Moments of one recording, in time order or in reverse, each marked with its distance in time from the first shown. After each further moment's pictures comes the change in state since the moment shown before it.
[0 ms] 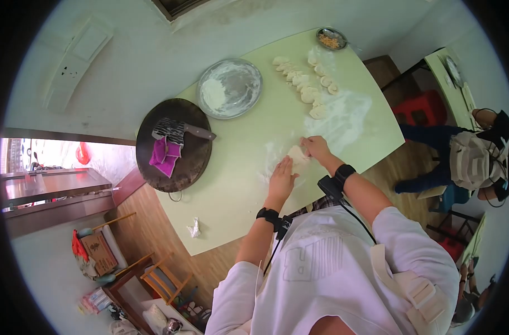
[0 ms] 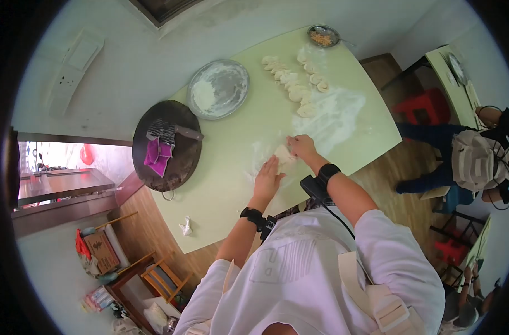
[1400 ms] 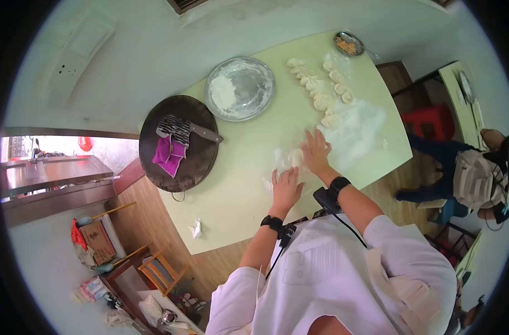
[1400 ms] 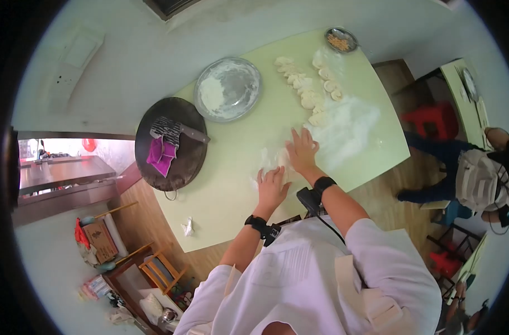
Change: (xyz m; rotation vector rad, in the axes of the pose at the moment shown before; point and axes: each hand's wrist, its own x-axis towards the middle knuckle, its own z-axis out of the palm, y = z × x) left_hand -0.004 0.007 -0.006 0.147 0.023 -0.070; right_hand 0.007 0.009 0.035 -0.708 0.277 -0.581
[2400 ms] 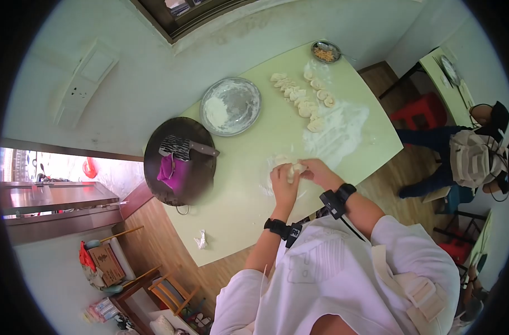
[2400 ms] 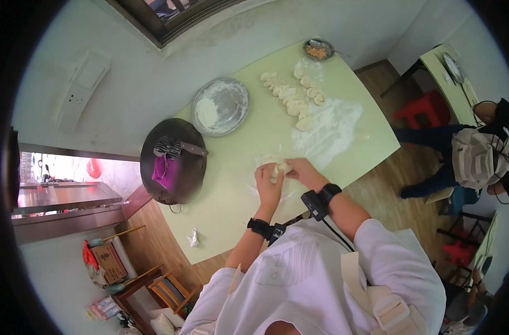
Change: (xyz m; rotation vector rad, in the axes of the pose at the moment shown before) left_hand 0.029 0.037 -0.027 -0.316 0.420 -0.132; right_hand -0.029 0.013 -0.030 1.568 -0.391 0.675
